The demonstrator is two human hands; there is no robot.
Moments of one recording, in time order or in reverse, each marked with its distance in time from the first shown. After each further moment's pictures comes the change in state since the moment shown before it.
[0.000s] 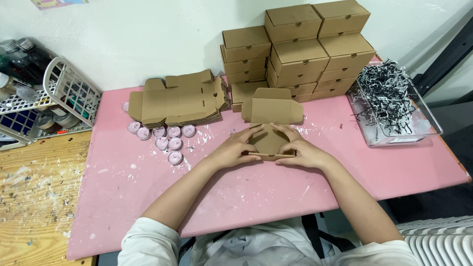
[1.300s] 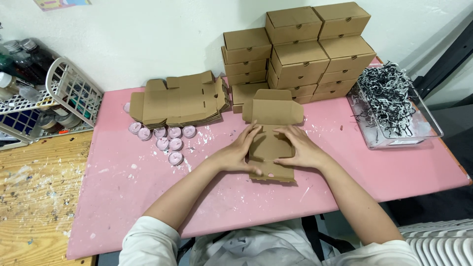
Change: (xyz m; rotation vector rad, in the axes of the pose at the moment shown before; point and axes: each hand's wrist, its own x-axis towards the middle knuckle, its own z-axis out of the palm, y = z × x) left_hand -0.005 -0.026 0.028 -0.045 -0.054 -0.120; right_hand 0.006 -0.006 -0.002 -0.221 0.098 0.100
